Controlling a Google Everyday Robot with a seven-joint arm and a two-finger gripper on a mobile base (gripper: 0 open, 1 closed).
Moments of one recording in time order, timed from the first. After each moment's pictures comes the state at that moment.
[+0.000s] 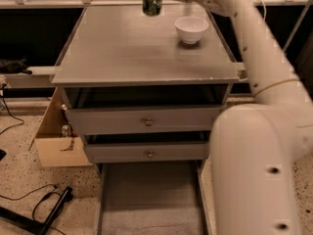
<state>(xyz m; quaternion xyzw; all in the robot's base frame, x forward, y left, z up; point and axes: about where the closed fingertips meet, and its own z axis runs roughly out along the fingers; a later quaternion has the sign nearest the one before) 0.870 0.022 1.039 -0.37 0.61 0.27 0.65</state>
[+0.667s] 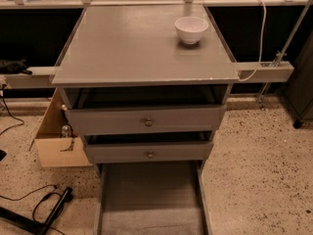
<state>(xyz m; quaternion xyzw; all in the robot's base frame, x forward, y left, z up) 0.690 -0.058 1.204 -0.31 0.58 0.28 0.70</state>
